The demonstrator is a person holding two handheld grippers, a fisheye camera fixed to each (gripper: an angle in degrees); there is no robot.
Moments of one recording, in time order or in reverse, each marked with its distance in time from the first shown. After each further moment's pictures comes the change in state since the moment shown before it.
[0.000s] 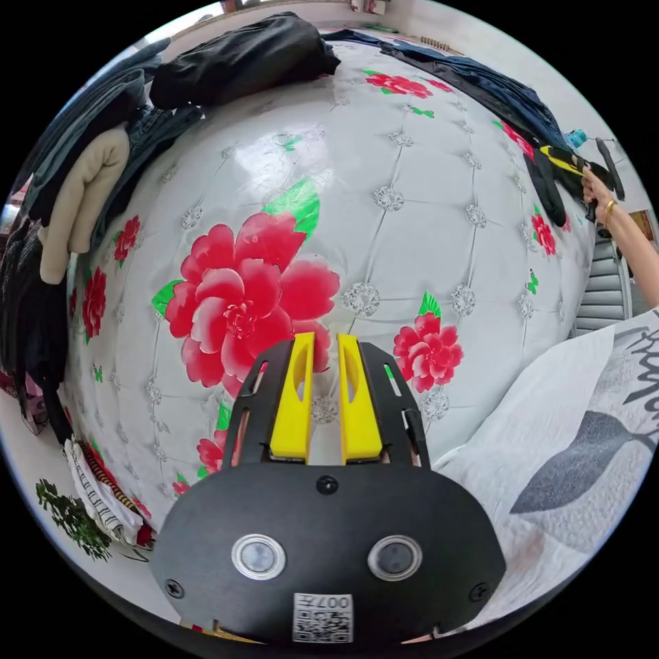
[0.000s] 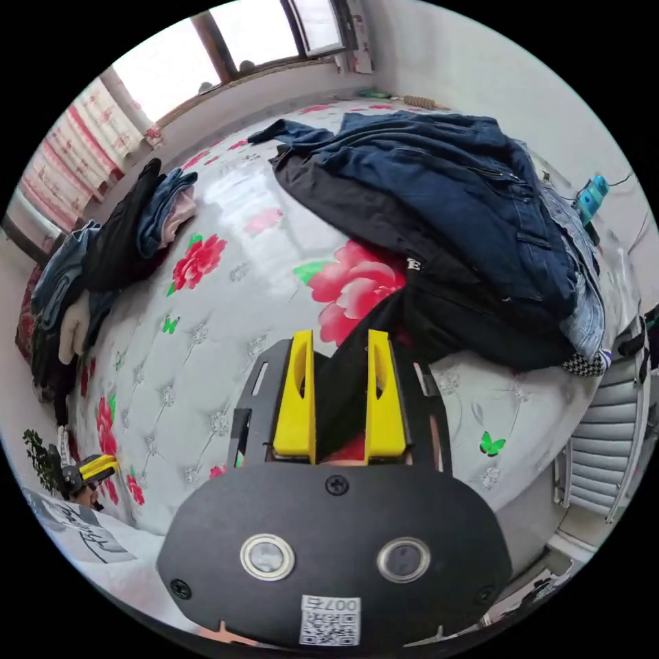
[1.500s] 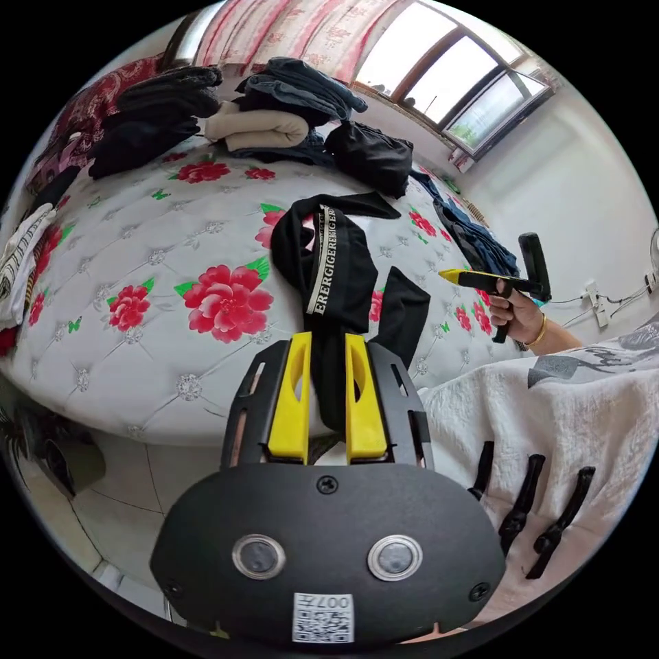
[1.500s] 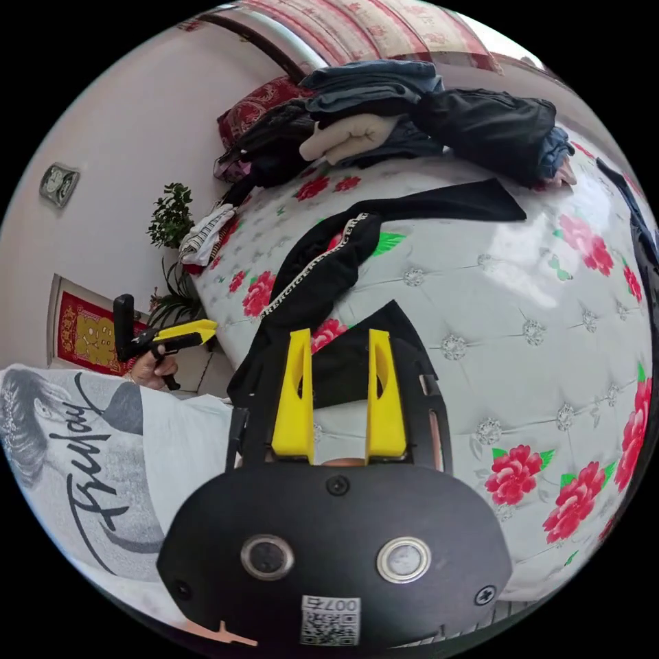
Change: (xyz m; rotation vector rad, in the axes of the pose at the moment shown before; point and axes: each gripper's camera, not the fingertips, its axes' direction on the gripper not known) left arm -0.025 0.239 -0.015 0.481 0.260 -0.489; right arm -0.361 0.219 -0.067 -0.326 -0.601 -0.868
